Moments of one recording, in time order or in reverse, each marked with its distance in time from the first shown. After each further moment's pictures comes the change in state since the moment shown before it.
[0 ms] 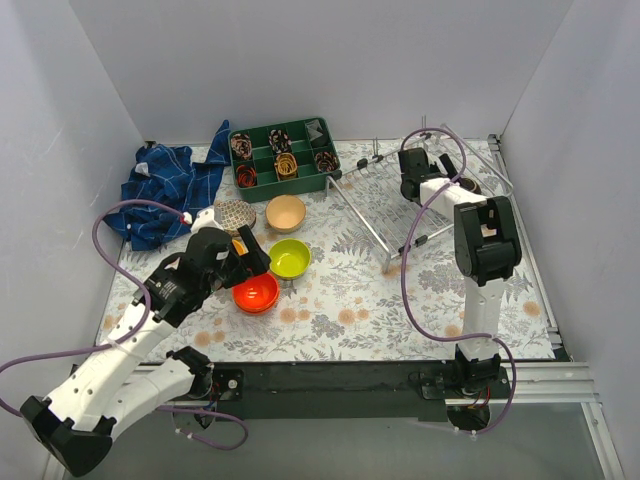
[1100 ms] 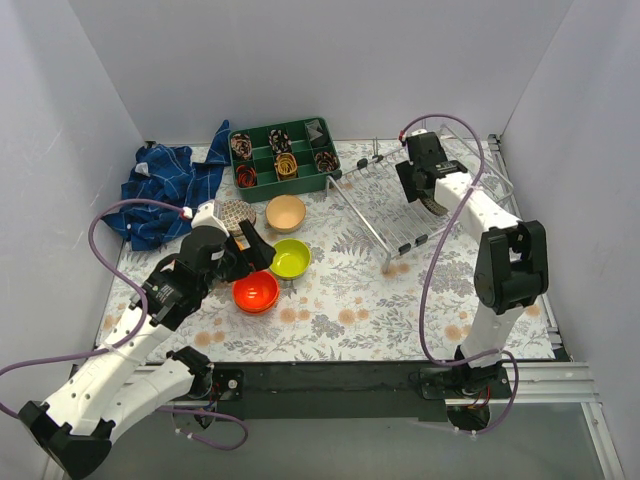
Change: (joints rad) left arm 0.000 -0.029 -0.006 0.099 0.036 0.029; right arm 0.037 -0.262 -0.002 -0.242 -0.397 0.189
